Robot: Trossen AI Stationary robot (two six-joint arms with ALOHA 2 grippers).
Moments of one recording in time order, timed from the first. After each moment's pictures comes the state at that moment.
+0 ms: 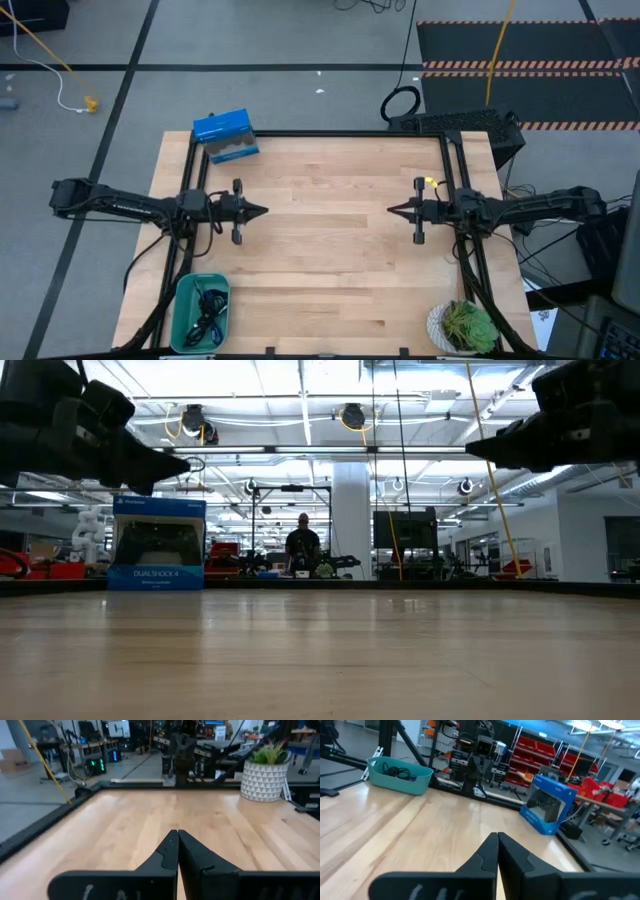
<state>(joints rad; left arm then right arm) 0.01 0.71 0.01 0.66 -0.04 0.03 -0.01 0.54 0.04 0.47 0.02 -0.28</state>
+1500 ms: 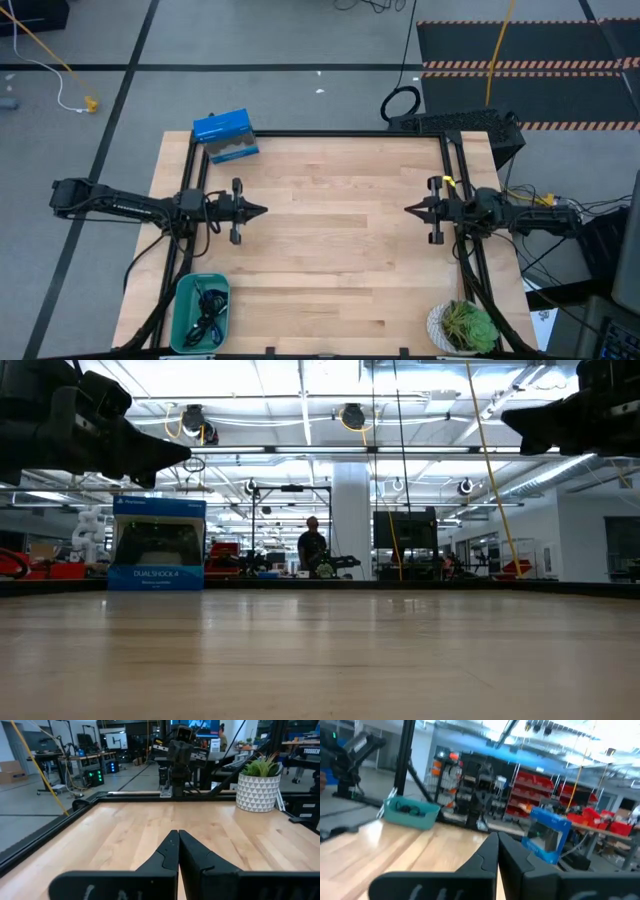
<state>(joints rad) 0.01 0.71 0.01 0.71 -0.02 0.04 -0.02 0.00 0.02 0.15 -0.05 -0.24</state>
